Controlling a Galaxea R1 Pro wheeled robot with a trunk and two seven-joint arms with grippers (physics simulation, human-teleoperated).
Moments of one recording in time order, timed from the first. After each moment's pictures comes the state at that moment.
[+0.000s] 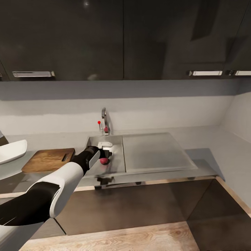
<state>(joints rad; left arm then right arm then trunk) -1.17 -0.12 -0.14 -0.26 0.13 0.46 0.05 0.12 0.10 -0.47 -0.71 0.30 -0.47 0.12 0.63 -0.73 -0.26</state>
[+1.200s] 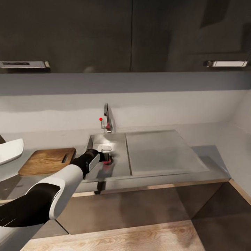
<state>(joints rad) -1.16 -0.12 -0.14 -0.22 0.13 0.44 0.05 0.12 0.10 -0.47 -0.71 0.30 -0.47 0.12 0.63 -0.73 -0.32</state>
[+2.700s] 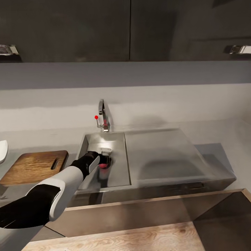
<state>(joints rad) -1.15 -0.12 -0.14 -0.21 0.13 0.44 0.05 0.12 0.10 -0.47 -0.71 0.30 -0.47 0.12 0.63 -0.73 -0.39</state>
